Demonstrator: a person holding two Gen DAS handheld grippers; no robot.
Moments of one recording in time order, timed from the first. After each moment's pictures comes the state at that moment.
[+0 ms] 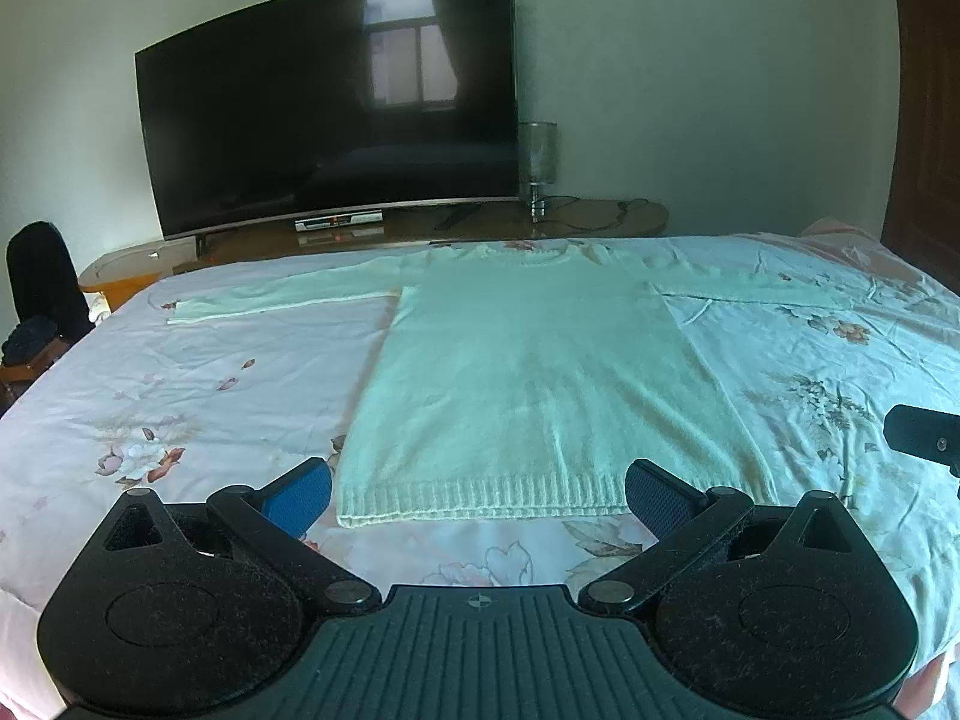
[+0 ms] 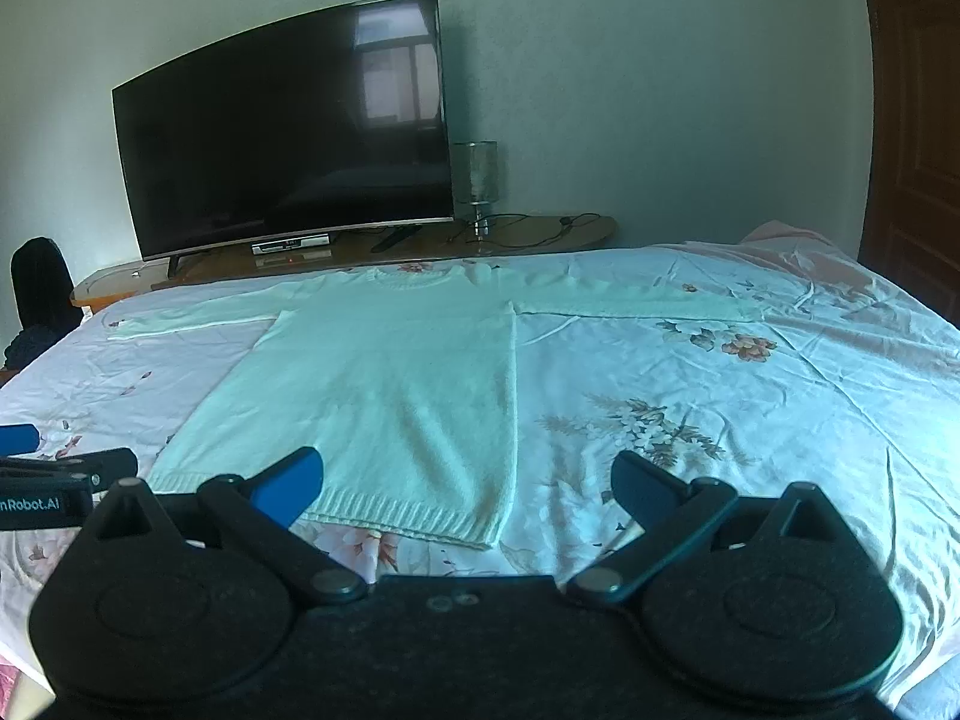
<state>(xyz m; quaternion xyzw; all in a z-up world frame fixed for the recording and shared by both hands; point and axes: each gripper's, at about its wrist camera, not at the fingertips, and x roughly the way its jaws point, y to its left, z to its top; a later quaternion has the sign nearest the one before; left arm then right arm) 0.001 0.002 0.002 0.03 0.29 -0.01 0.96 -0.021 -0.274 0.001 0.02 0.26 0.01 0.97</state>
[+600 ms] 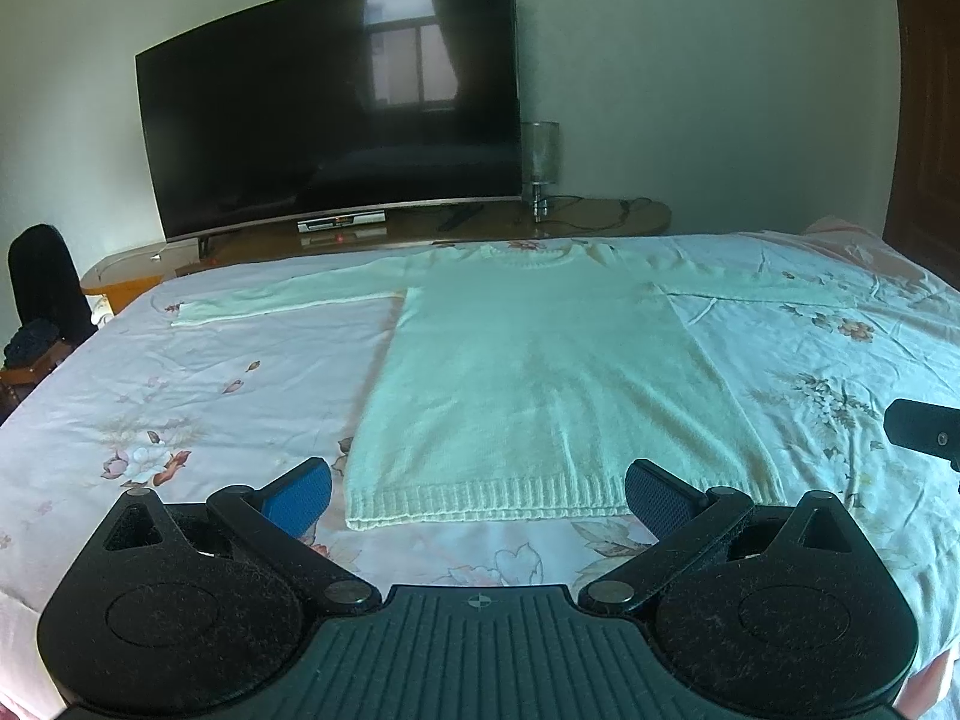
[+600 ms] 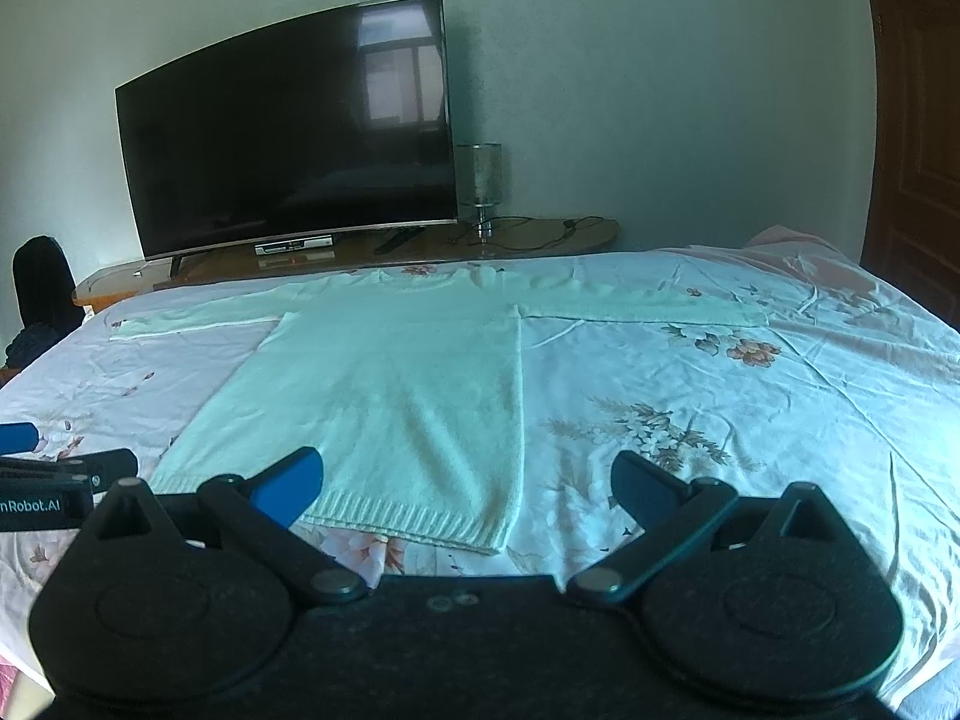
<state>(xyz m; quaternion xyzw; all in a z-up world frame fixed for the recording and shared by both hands) 0.002 0.003 0.002 0.03 0.29 -0.01 0.96 -0.019 -0.270 0.002 0.02 0.26 0.01 0.97</state>
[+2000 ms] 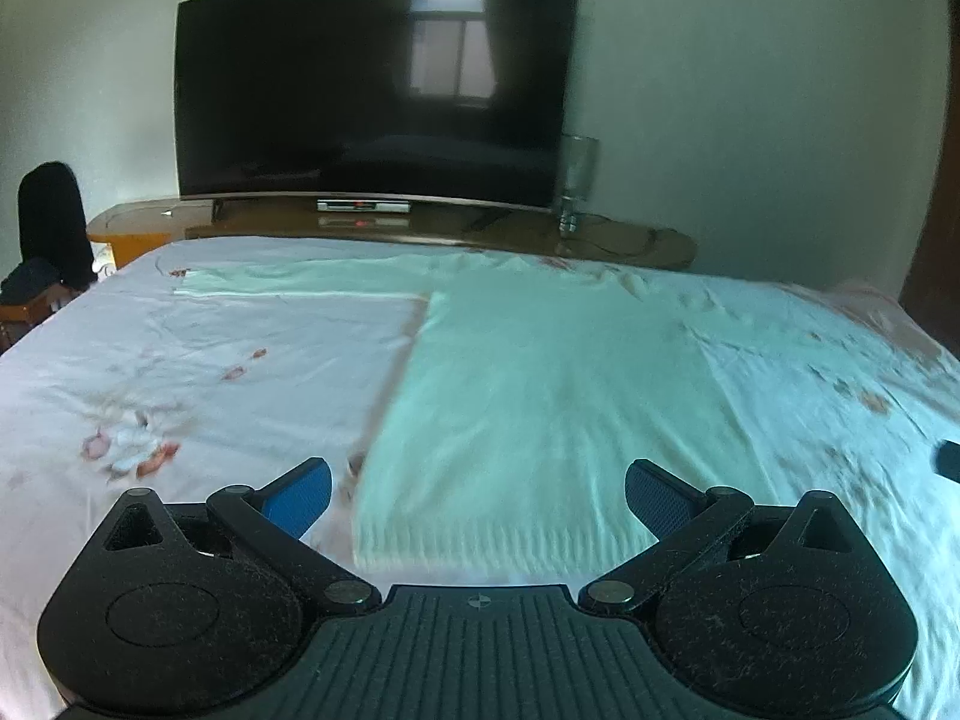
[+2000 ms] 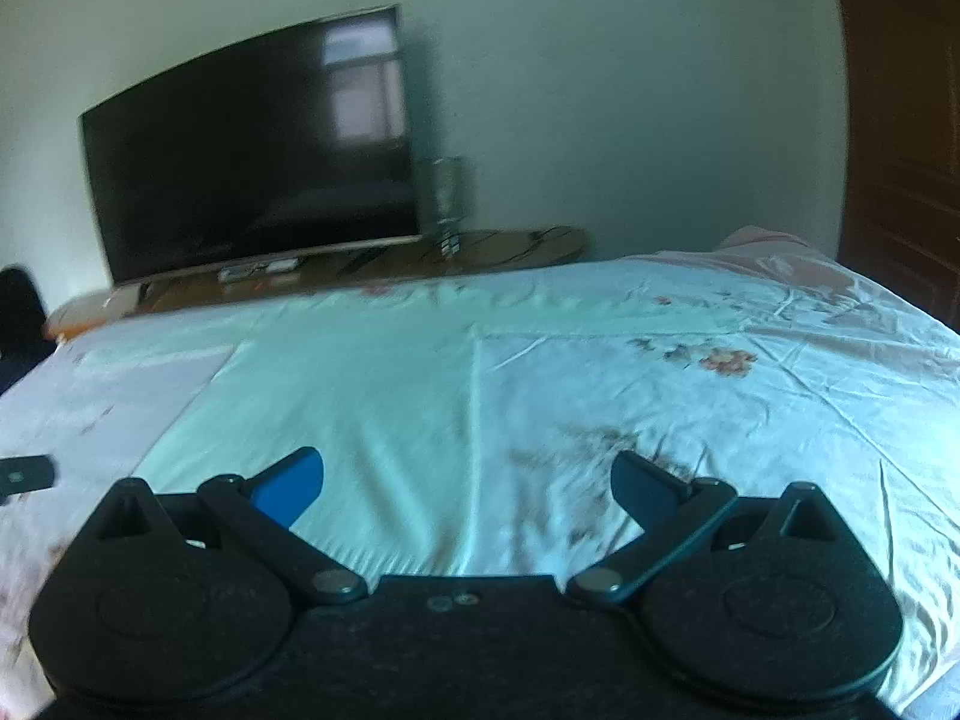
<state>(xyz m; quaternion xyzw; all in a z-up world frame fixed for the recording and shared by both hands) 0.057 0.045 -0.003 -0.04 0.28 0.01 0.96 0.016 -0.302 -0.004 0.04 0.23 -0.02 0.97</state>
